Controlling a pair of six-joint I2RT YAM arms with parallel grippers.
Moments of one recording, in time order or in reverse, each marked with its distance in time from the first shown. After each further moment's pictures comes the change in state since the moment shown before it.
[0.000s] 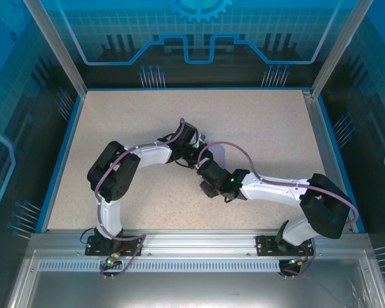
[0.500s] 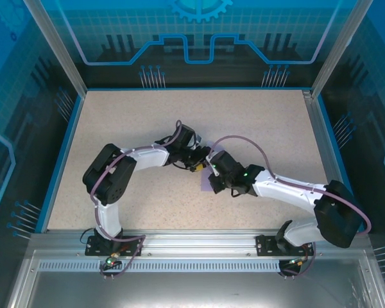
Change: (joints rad) left arm -0.002 -0.075 -0.081 -0.003 -0.092 -0.035; right arm -0.156 -0.119 -0.052 0.033 -0.216 -0.002
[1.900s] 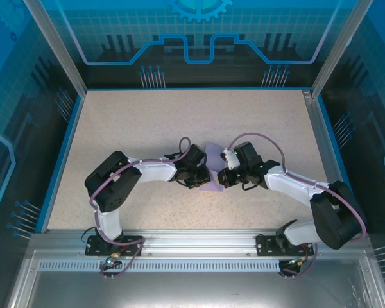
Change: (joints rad) left arm -0.174 -0.014 -0.085 -0.103 -0.286 -0.120; right arm -0.278 0.008 -0.097 0.102 -0.471 0.031
